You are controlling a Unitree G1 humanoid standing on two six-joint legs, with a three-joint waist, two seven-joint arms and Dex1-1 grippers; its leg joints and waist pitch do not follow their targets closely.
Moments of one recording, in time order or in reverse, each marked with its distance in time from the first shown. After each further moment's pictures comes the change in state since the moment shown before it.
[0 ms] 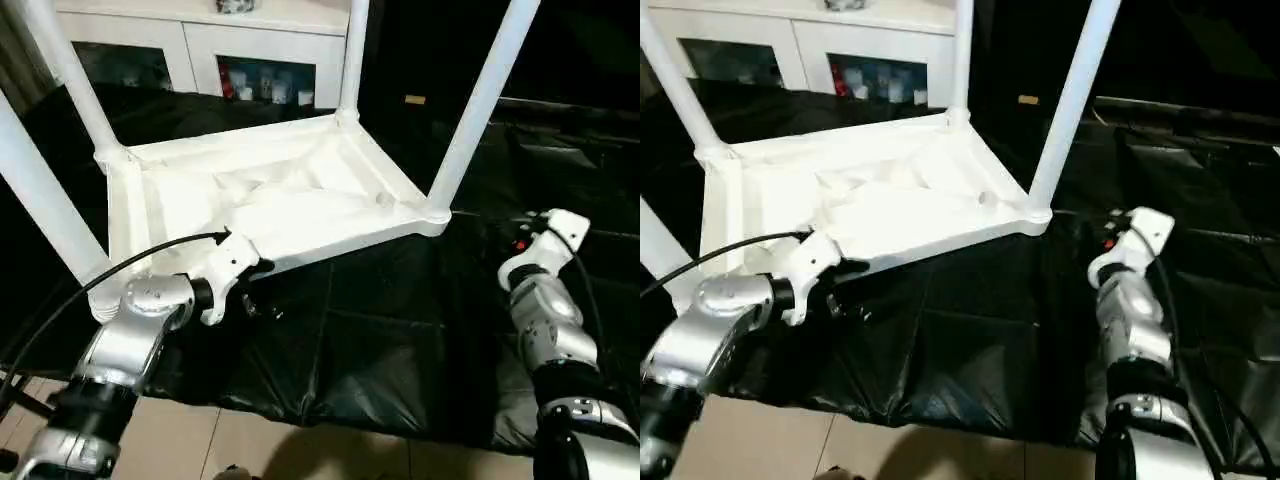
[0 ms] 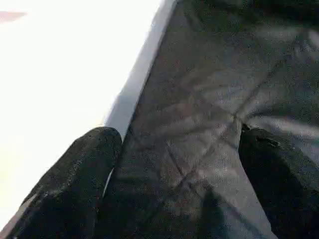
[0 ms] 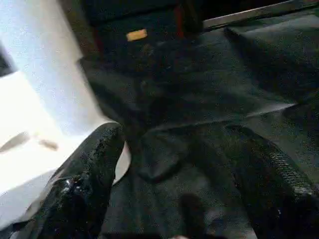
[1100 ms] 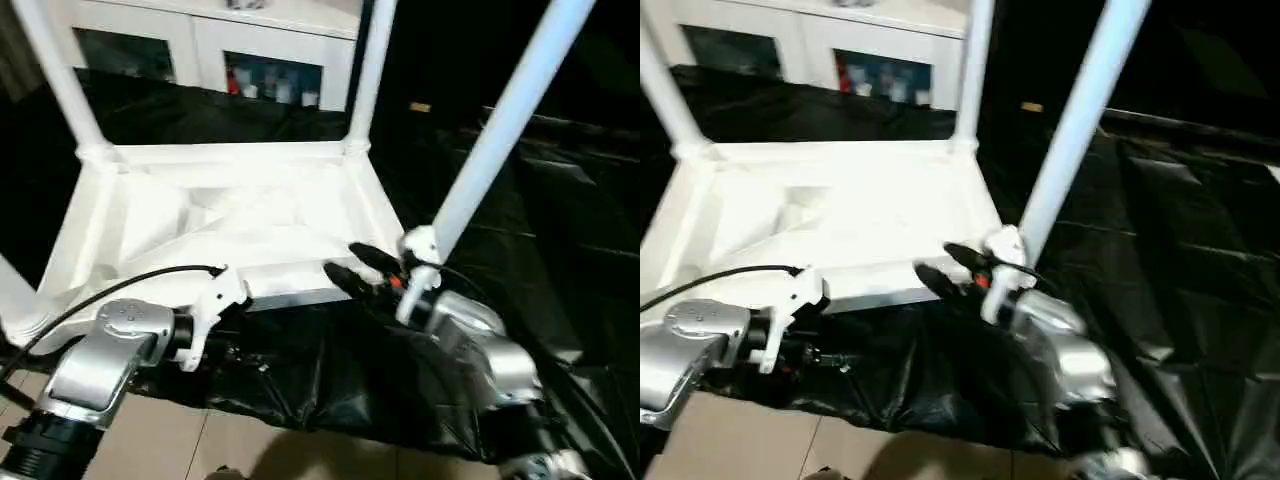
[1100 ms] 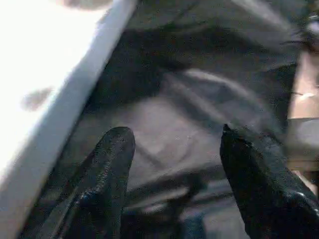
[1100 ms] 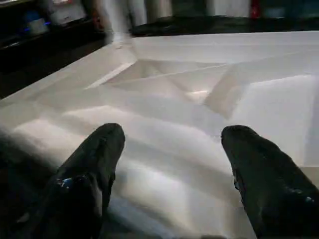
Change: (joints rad) left arm 0.086 0.165 -0.055 -0.212 -0.044 0.295 -0.293; right arm 0.121 0.167 0.333 -0.368 -0.018 0.246 0.398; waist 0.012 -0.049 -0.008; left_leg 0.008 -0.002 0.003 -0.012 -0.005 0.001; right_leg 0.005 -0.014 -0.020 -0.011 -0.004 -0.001
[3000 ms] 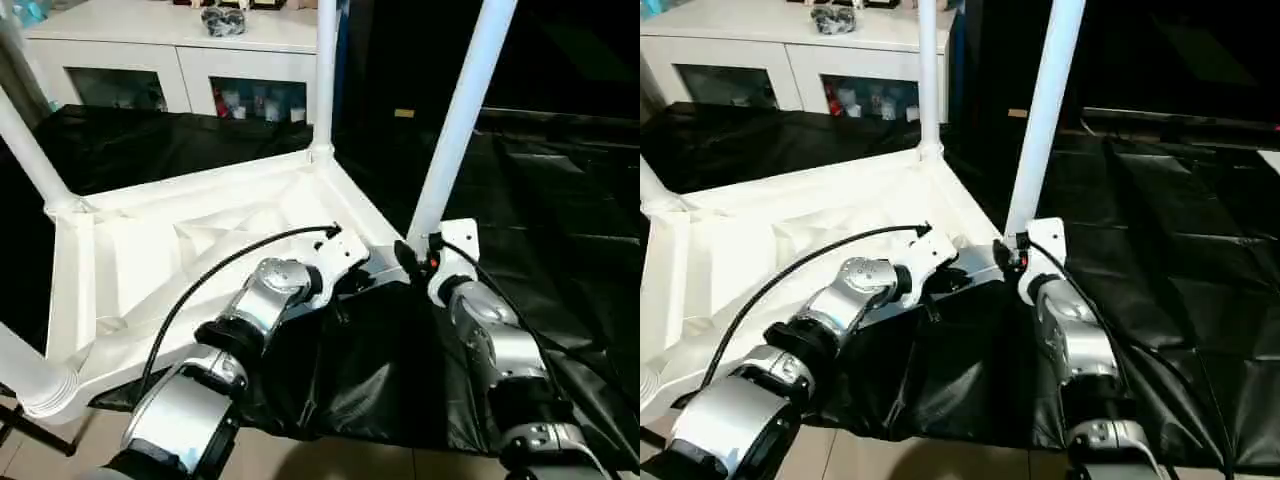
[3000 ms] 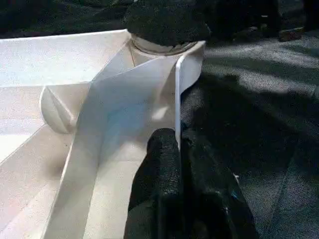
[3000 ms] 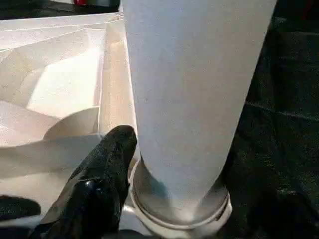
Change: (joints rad) left arm -0.542 -0.552 -0.090 0.989 0.277 -0.548 0.426; right arm -0.047 -0.033 -0.105 0.140 -0.213 -0.021 -0.305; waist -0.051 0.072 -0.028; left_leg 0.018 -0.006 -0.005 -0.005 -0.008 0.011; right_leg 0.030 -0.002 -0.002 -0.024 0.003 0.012
